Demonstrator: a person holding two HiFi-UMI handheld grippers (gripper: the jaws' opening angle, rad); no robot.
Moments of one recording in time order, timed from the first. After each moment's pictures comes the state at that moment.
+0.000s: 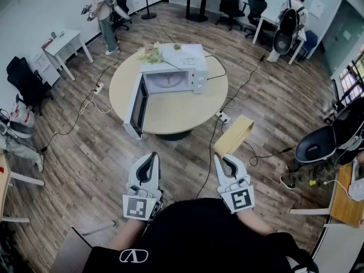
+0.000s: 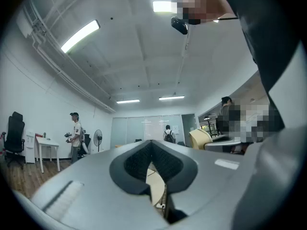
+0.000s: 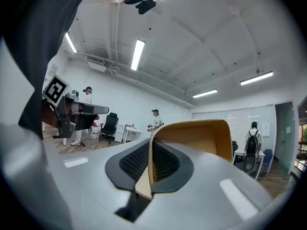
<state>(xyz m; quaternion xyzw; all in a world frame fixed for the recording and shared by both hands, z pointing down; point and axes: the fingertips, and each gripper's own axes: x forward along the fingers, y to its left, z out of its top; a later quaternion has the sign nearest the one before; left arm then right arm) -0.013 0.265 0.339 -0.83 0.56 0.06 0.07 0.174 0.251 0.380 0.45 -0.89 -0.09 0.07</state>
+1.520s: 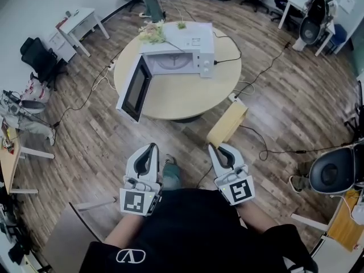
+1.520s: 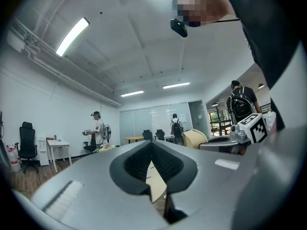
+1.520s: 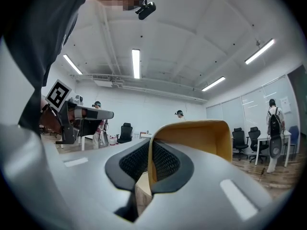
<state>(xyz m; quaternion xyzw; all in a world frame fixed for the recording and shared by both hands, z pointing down) 0.072 0.219 0.373 -0.79 0.61 -0.02 0.05 0.227 0.184 0.423 0.35 -0.94 -0.03 0.01</state>
